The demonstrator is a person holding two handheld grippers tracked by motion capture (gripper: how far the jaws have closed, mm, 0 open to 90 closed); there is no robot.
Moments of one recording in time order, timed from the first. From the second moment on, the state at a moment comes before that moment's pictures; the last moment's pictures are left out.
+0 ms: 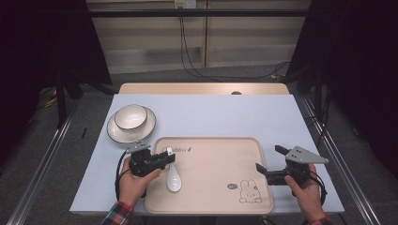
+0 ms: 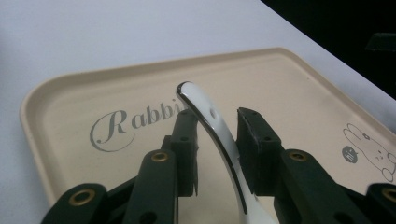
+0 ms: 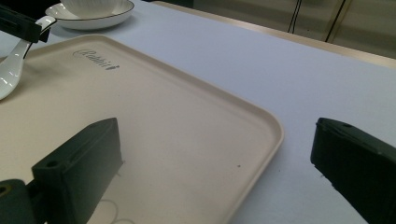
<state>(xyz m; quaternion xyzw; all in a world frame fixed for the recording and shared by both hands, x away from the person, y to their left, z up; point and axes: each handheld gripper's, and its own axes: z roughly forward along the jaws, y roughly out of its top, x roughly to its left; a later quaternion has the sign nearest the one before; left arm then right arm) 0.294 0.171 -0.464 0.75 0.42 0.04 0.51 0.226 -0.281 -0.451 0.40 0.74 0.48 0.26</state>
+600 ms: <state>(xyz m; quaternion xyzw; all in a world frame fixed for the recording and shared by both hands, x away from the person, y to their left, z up) 0.297 0.170 -0.467 0.75 0.44 0.05 0.50 0.226 -0.280 -0.452 0.39 0.74 0.48 0.25</state>
